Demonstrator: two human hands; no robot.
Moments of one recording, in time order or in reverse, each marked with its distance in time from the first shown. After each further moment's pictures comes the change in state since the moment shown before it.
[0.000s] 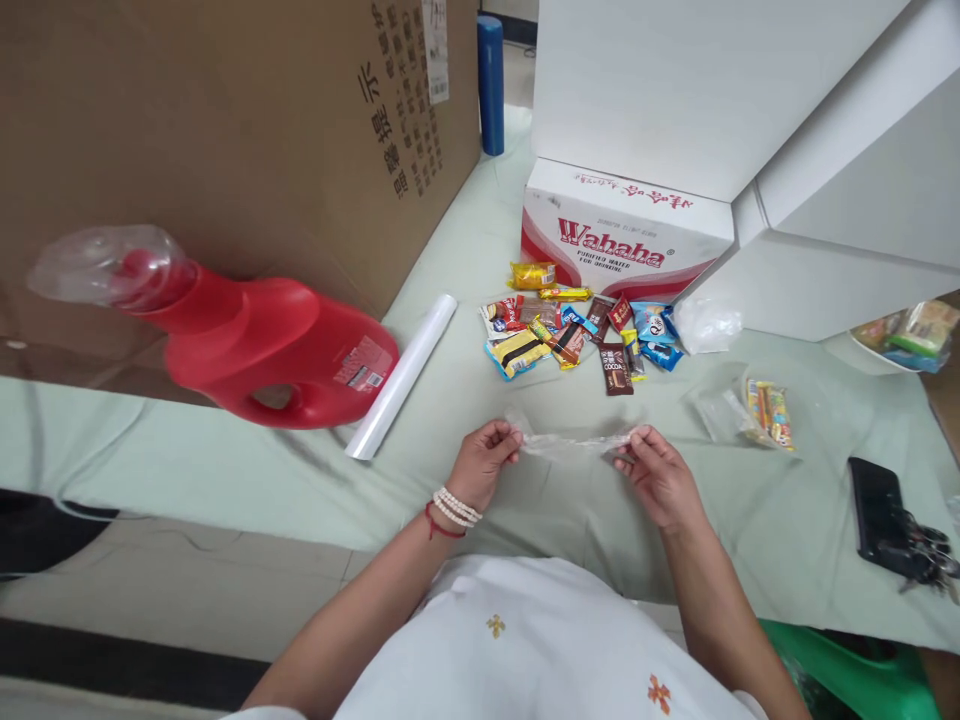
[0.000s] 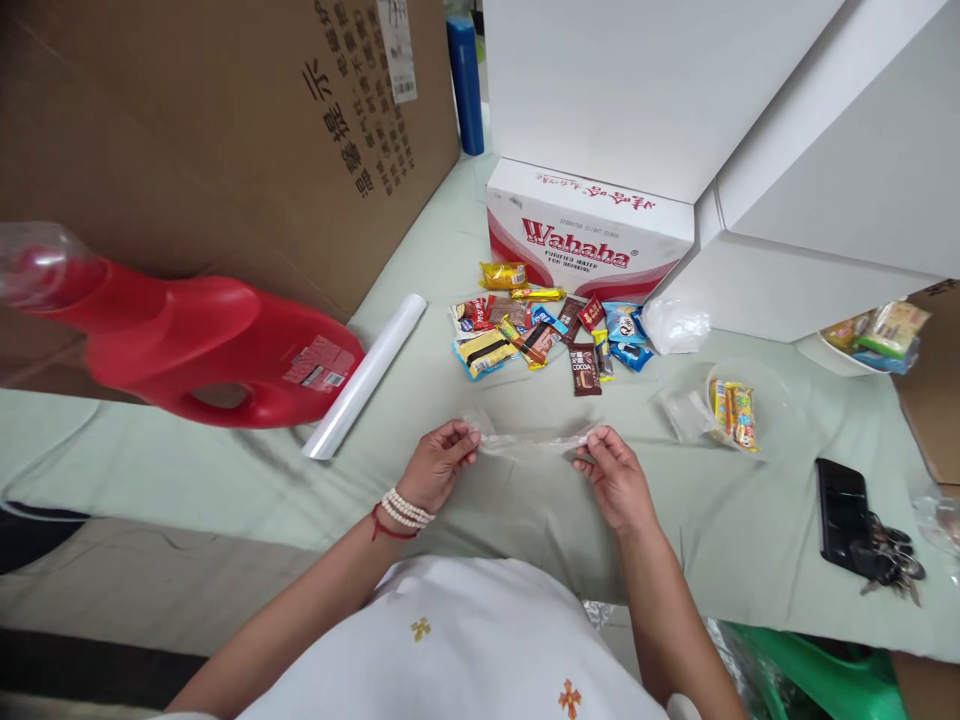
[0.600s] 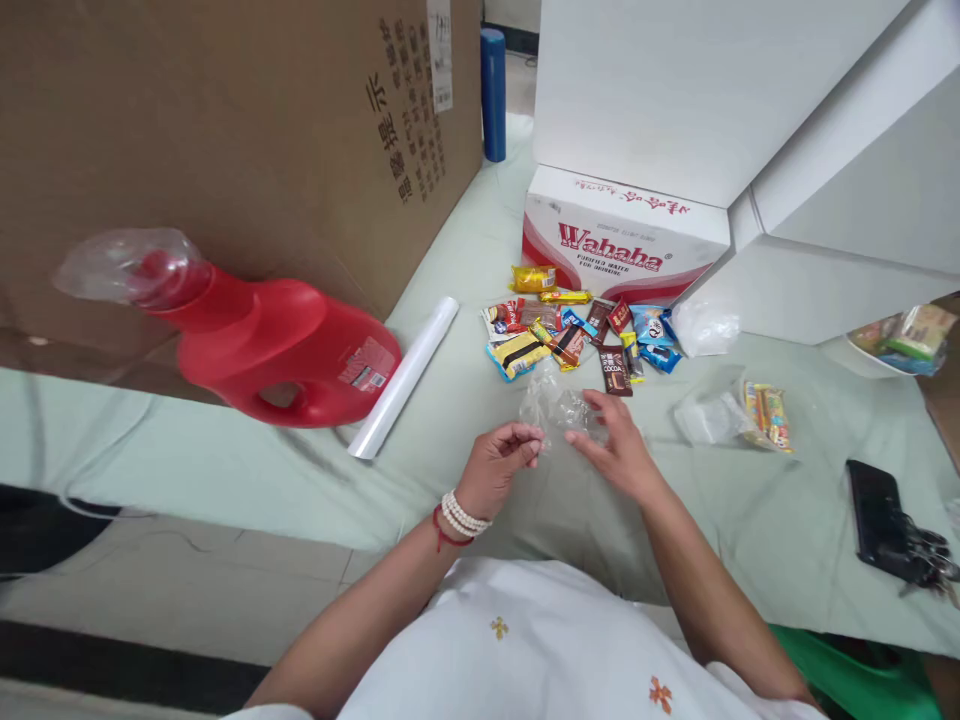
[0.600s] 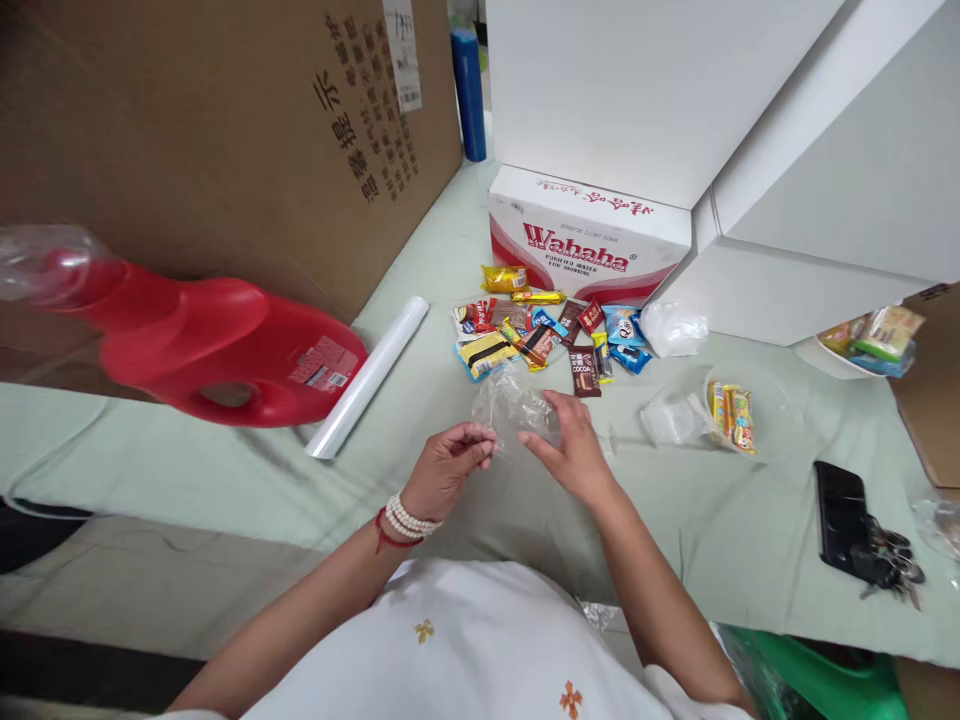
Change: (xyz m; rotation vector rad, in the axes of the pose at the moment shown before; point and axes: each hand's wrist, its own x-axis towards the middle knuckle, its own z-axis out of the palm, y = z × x) left_hand -0.018 0.016 0.017 0.051 -0.140 0.092; right_hand 0.025 -0.019 0.038 -0.888 -0.154 -0.537
